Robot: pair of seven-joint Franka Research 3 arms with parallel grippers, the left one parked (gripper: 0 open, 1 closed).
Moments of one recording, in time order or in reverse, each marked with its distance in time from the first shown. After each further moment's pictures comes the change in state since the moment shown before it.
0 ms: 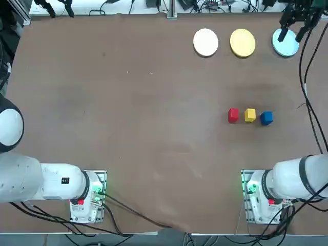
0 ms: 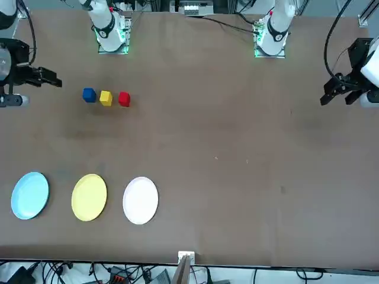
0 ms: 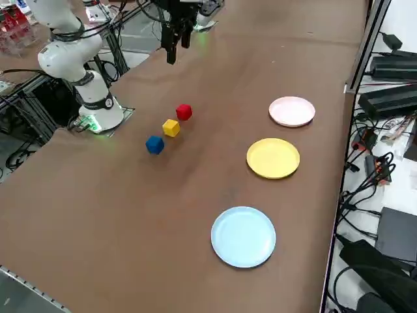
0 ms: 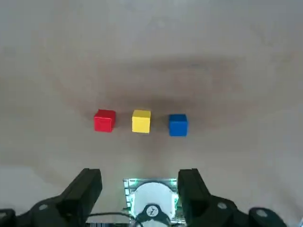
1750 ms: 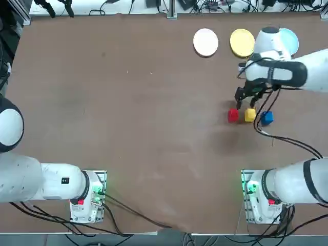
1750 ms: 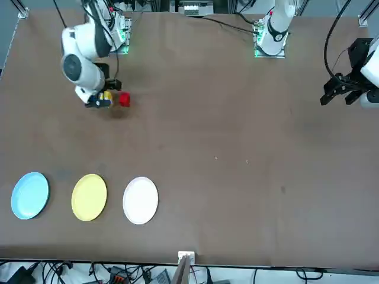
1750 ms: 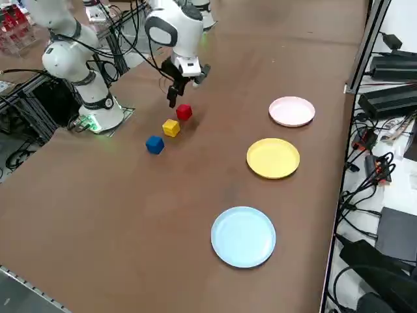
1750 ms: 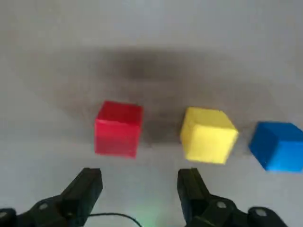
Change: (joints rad) arm 0.304 0.007 0.023 -0.786 0.027 0.767 0.193
